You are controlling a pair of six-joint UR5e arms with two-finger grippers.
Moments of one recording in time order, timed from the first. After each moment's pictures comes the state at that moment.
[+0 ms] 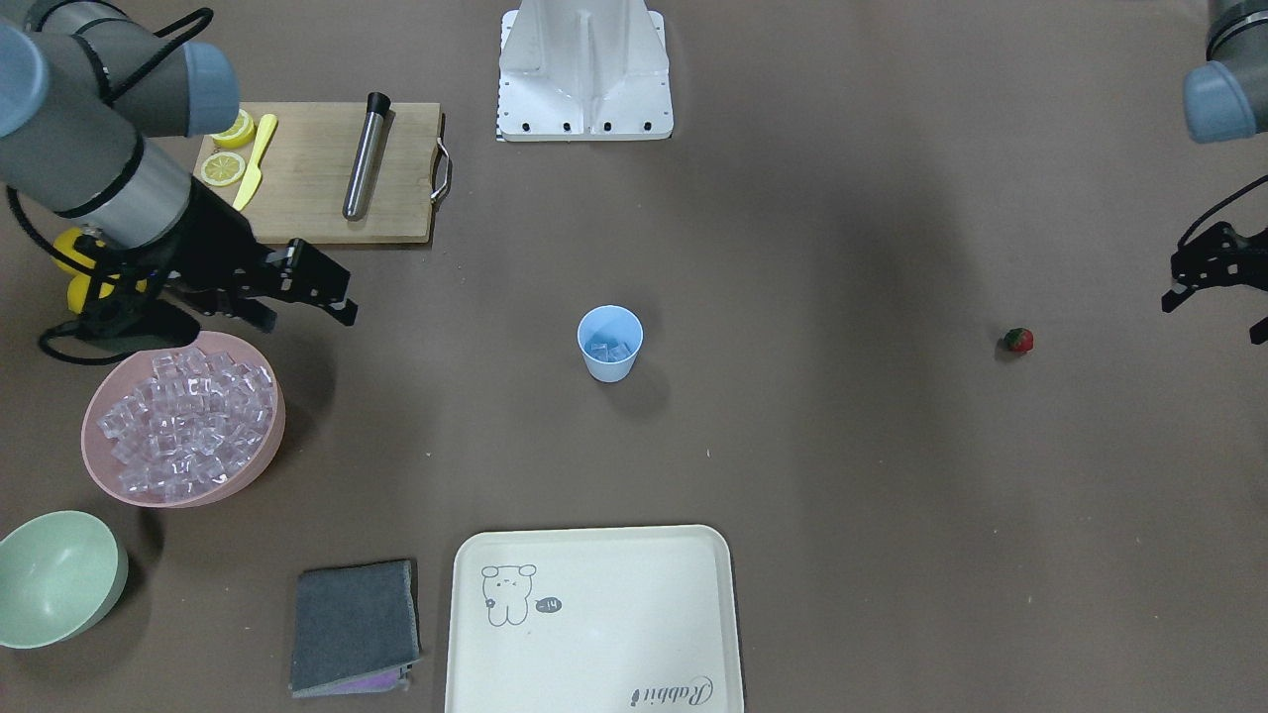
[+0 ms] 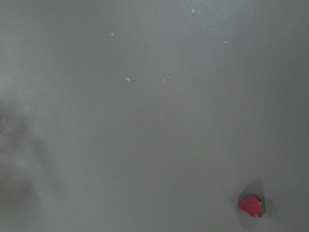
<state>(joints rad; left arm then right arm) -1.29 -1.62 -1.72 -1.92 -2.33 -0.17 1.00 -1.19 1.80 -1.35 2.37 1.05</state>
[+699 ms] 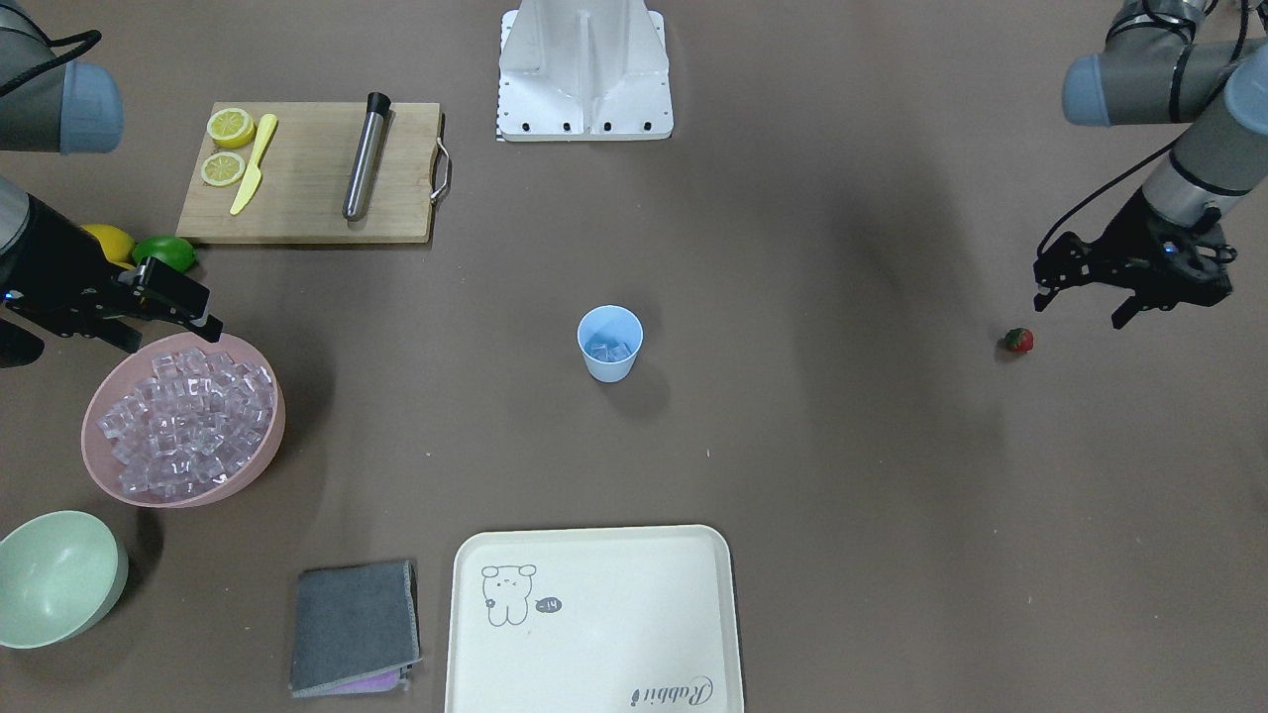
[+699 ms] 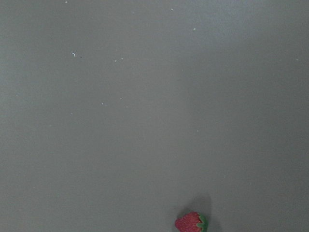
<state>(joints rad) -1.00 -1.52 -1.76 -2.13 -2.10 -0.57 1.09 -1.31 1.79 -1.34 2.40 0.87</state>
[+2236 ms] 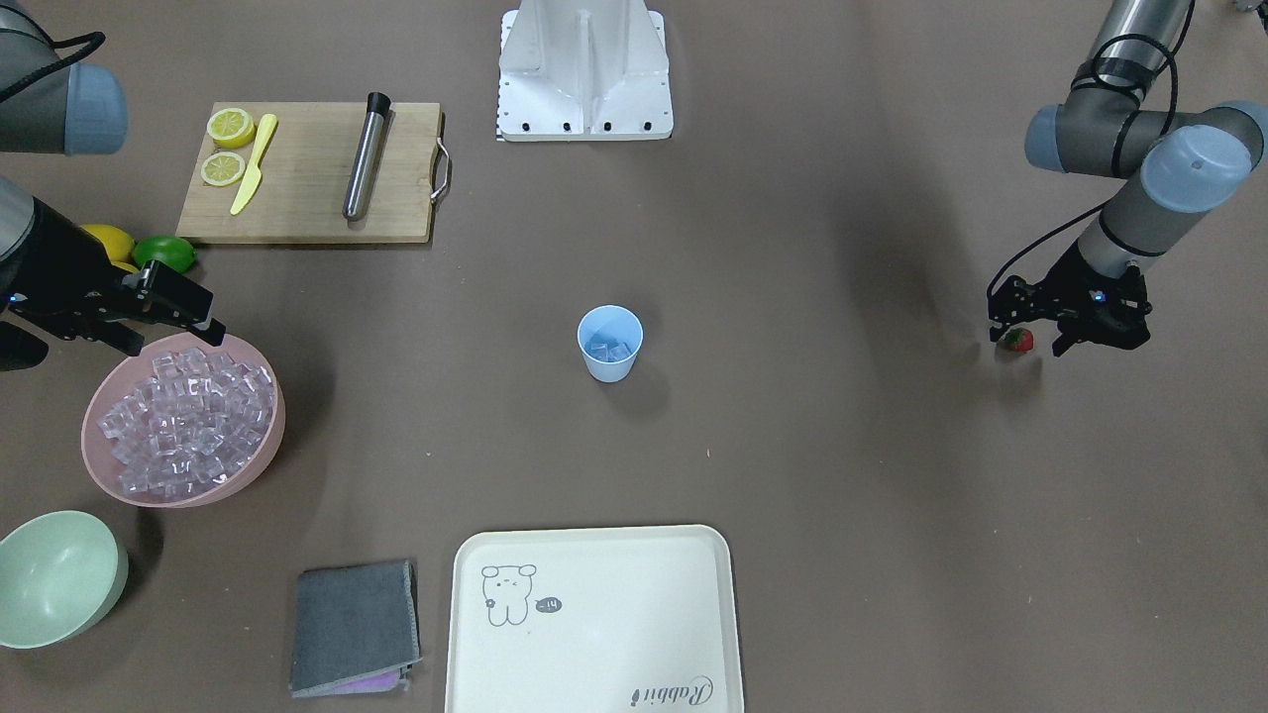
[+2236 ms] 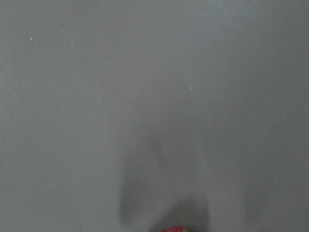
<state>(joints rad) -0.91 -1.58 -1.55 -2.29 -2.08 -0.62 1.09 -1.30 1.79 -1.34 2.39 0.88</state>
